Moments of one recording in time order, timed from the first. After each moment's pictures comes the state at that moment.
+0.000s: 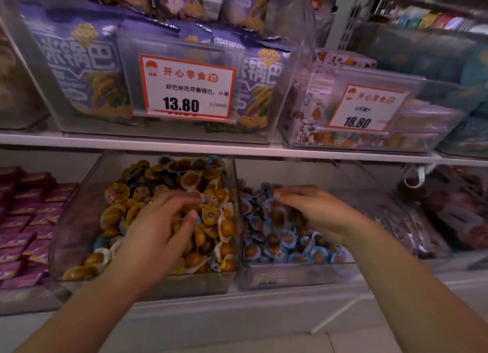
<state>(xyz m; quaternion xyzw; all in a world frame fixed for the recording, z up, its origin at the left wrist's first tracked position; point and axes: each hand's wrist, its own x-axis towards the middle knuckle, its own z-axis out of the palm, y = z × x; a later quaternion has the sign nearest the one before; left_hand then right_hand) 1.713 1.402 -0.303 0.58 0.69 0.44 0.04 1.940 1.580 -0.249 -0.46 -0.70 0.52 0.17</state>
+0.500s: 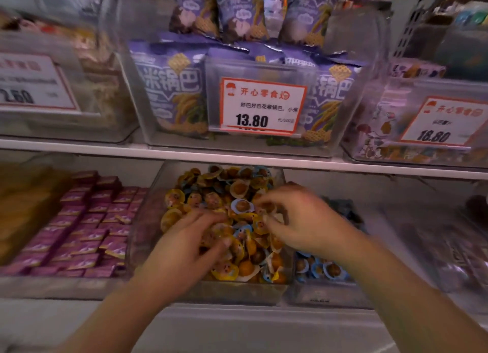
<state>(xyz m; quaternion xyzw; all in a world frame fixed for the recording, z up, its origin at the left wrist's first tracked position) 1.676 1.368 -0.314 0.59 0.74 0.34 0.04 1.856 1.537 -0.247 -0.19 -0.96 0.16 0.16</state>
